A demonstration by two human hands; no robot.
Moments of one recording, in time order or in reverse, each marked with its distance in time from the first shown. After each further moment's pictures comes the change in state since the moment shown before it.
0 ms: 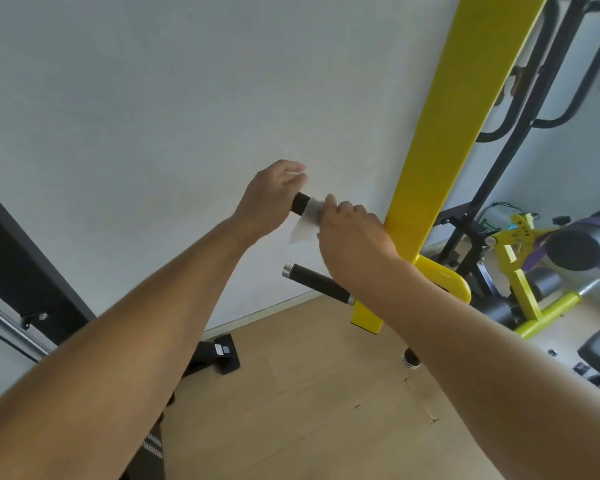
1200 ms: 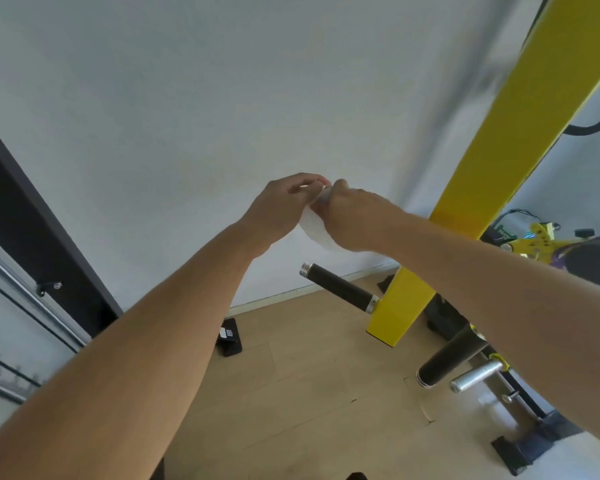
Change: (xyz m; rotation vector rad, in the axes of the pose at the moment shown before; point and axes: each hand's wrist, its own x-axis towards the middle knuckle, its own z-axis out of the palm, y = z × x) left_hand -0.020 -0.022 -0.003 -0.132 -0.069 -0.097; right_hand 0.037 -0.006 -0.012 0.042 -0.265 -0.158
